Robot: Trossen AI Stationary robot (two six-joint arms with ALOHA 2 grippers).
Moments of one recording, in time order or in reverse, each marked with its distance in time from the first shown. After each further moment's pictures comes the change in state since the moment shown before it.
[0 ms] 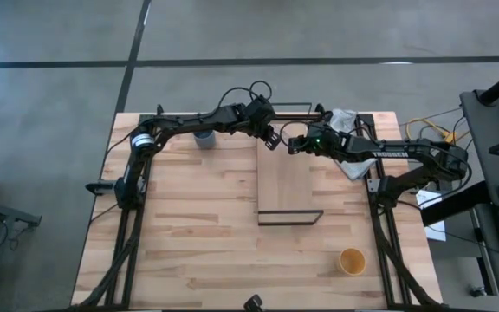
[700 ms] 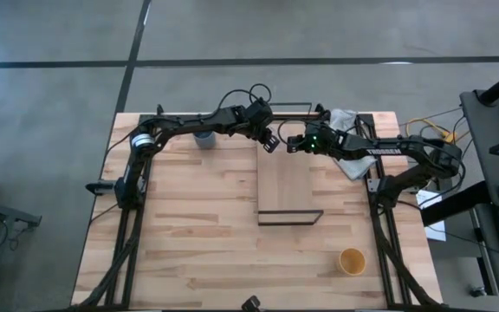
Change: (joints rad) left arm 0.000 0.000 -0.035 -0.006 0.014 -0.001; right arm -0.045 0.072 0.000 0.031 -0.047 -0.001
